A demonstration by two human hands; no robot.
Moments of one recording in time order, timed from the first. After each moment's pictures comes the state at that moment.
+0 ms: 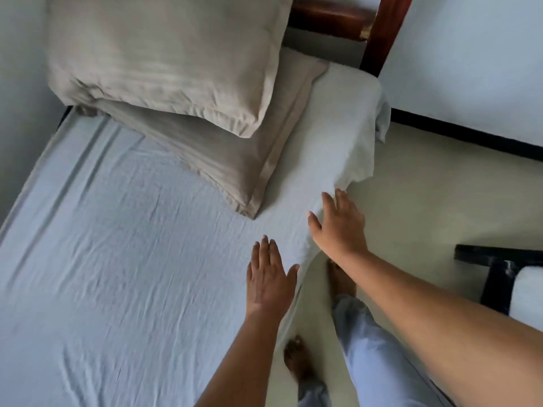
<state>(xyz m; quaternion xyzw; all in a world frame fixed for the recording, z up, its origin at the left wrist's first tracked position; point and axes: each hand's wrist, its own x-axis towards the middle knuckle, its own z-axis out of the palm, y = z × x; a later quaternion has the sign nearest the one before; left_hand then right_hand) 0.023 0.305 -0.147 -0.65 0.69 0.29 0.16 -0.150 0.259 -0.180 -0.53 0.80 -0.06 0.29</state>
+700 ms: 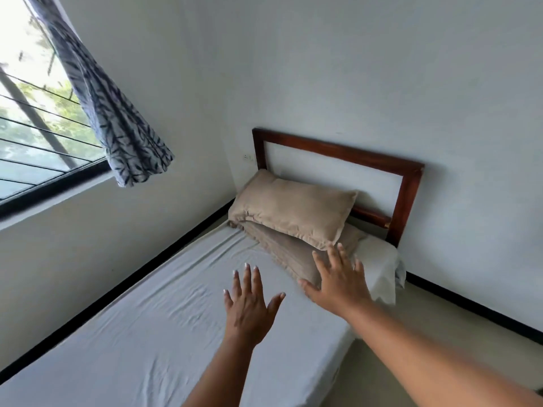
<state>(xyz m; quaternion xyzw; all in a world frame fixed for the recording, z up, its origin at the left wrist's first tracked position) 0.200 0.421 0.162 -0.72 0.68 0.12 -0.05 -0.017 0.384 0.176 -0.74 0.67 -0.05 0.05</state>
